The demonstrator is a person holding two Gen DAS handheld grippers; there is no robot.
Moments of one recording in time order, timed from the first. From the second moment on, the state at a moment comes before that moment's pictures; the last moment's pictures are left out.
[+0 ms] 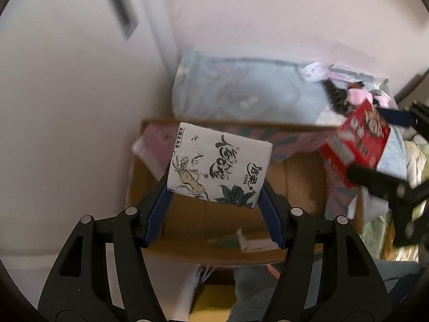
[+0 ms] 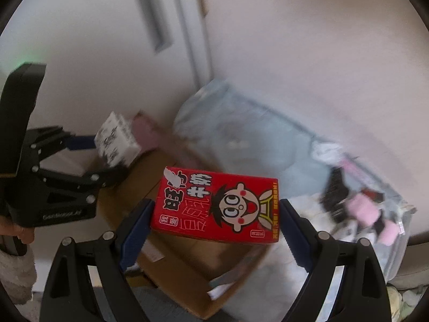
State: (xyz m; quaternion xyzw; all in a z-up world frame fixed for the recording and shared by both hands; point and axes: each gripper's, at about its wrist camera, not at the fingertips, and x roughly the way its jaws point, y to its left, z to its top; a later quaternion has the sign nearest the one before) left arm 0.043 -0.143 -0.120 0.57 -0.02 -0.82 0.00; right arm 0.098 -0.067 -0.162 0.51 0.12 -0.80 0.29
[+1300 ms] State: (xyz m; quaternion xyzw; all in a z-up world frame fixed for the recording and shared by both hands) left arm 0.051 -0.139 -0.150 0.56 -0.03 -0.83 0.00; right arm 0.109 -0.076 -0.215 0.57 0.12 -0.76 0.28
